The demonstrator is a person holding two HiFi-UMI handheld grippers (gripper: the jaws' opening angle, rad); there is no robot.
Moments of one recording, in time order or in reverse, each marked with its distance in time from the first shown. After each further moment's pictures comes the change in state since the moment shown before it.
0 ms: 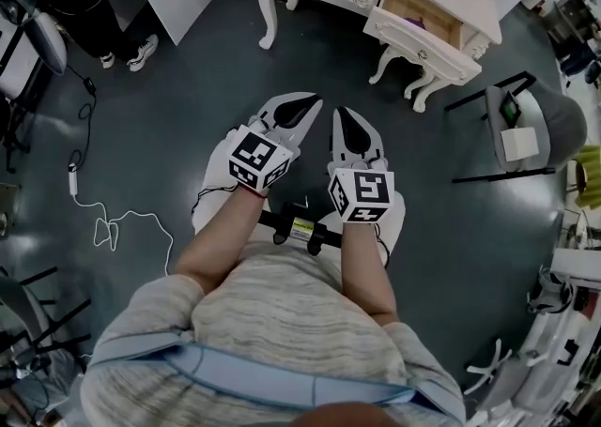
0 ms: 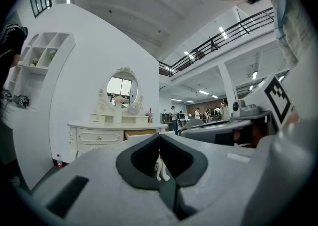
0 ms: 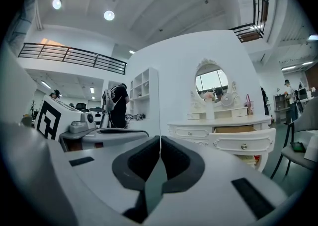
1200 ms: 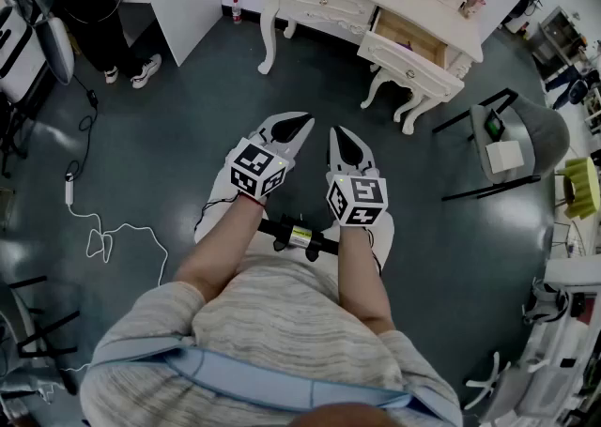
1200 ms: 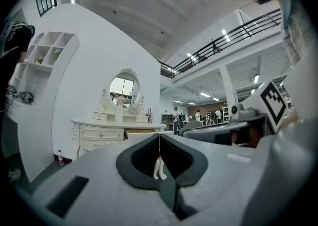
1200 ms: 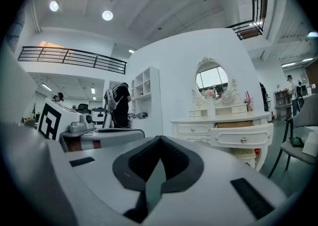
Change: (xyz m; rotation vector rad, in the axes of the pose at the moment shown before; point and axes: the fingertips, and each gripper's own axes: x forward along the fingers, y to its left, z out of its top) left arm -0.039 -0.016 -0.006 -0.039 -0.004 0.014; right arm -0.029 0.022 -0.011 0.023 0.026 0.013
